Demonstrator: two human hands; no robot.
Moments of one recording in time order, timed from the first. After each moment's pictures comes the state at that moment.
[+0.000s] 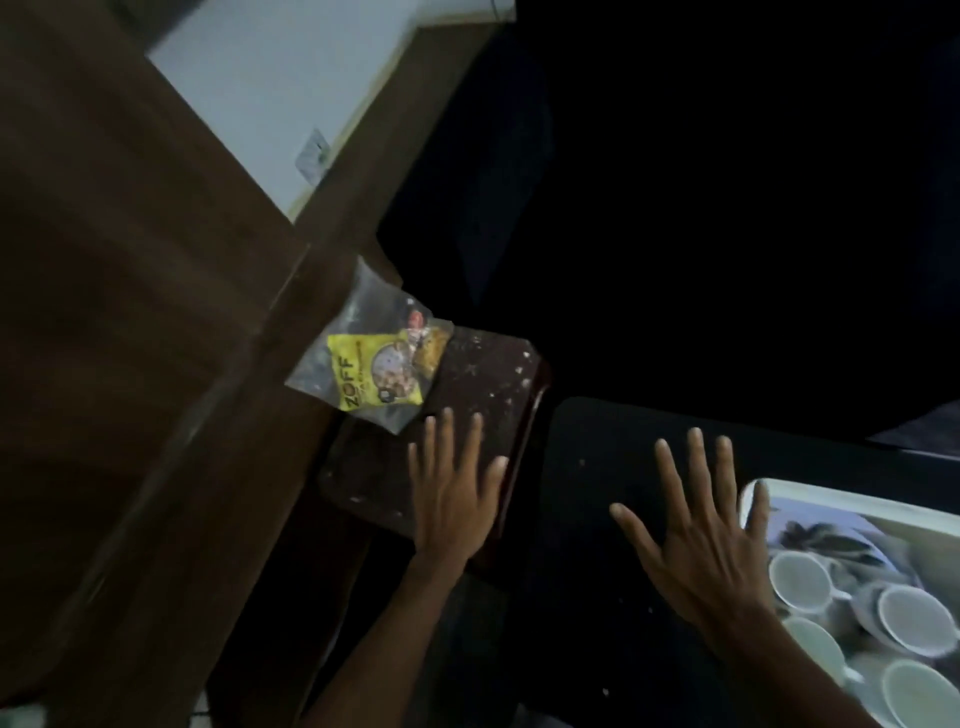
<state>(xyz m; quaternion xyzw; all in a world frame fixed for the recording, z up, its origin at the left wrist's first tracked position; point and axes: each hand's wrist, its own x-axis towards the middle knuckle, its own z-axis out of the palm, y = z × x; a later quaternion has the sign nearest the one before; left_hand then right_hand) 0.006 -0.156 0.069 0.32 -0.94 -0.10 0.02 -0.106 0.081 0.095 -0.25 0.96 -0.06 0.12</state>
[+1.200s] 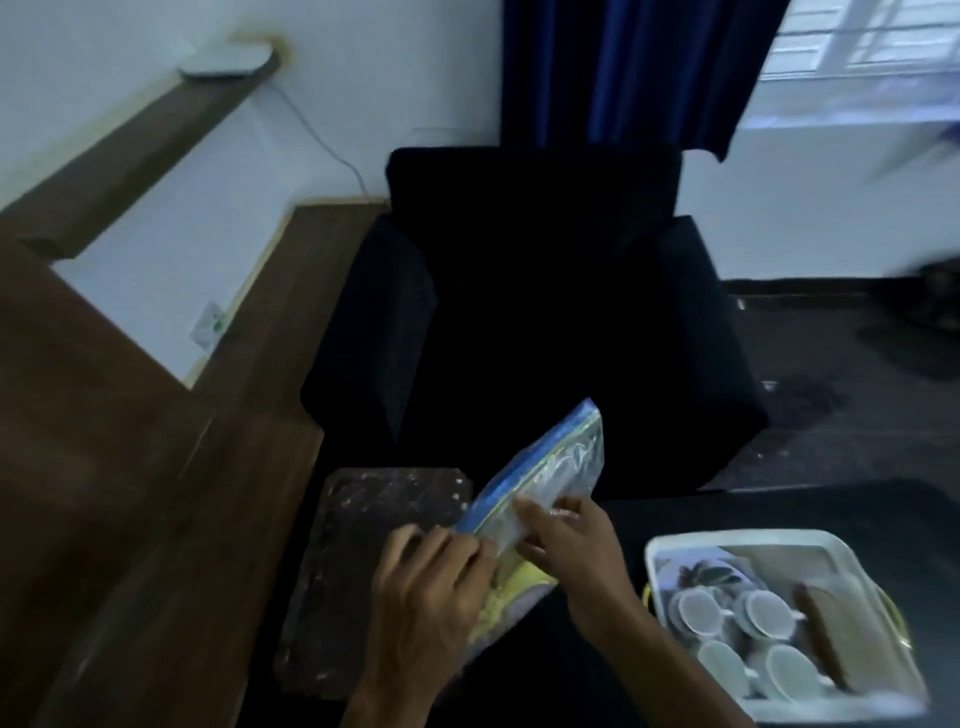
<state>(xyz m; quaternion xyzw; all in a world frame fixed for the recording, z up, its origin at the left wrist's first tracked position) -0.003 -0.168 0.306 -0.07 -0.96 -0.01 0.28 -0.090 -0.029 0.283 0.14 0.68 -0.68 0.25</state>
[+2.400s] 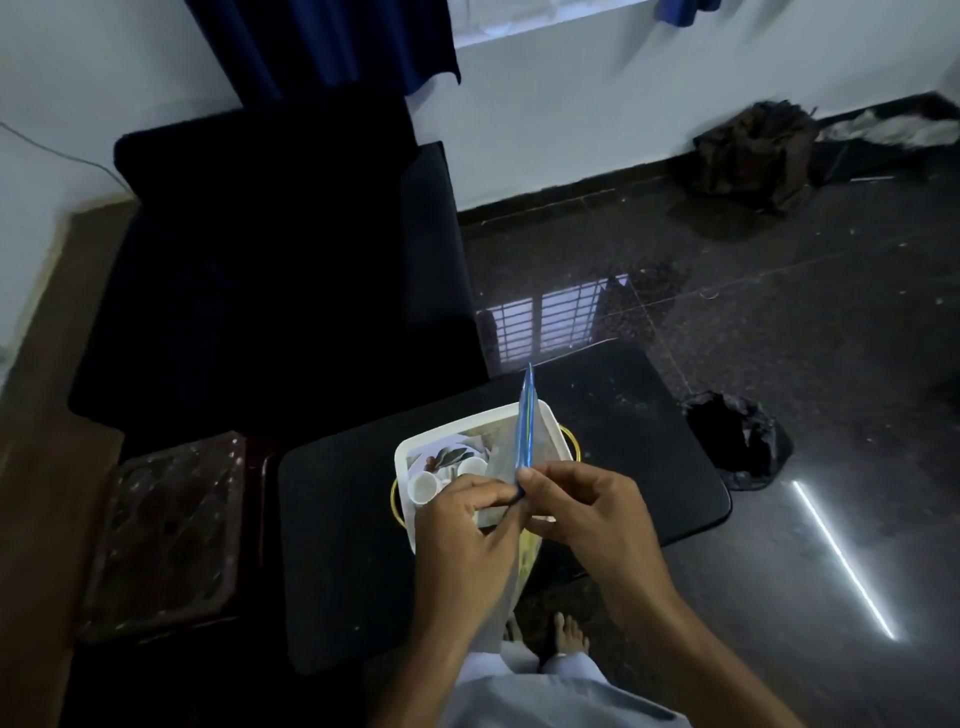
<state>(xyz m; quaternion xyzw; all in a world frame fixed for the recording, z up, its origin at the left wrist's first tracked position) -0.015 0.331 0.366 0.10 -0.86 -0.50 0.02 -0.036 0.465 0.359 0.11 0.67 -0.72 0.14</state>
